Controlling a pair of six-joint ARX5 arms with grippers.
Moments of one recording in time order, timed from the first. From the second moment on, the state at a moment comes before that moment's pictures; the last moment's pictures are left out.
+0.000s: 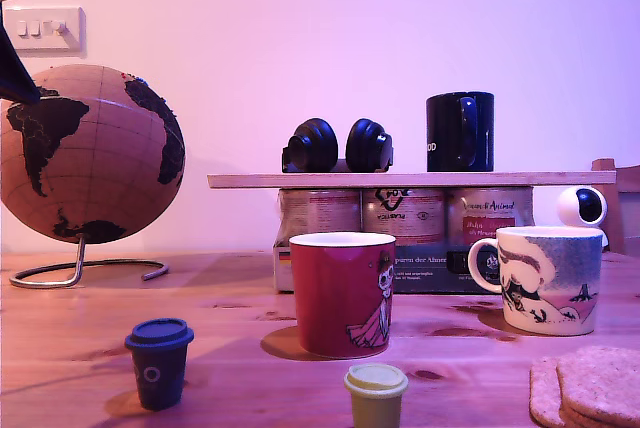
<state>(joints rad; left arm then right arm) -0.20 0.90 0.63 -0.23 0.16 -0.02 0.03 0.13 0.12 -0.17 0.08 0.00</state>
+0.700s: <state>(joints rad) -0.20 0.50 0.46 -0.17 0.06 -0.05 -0.02 0.13 0.12 -0.21 -0.20 -0.02</state>
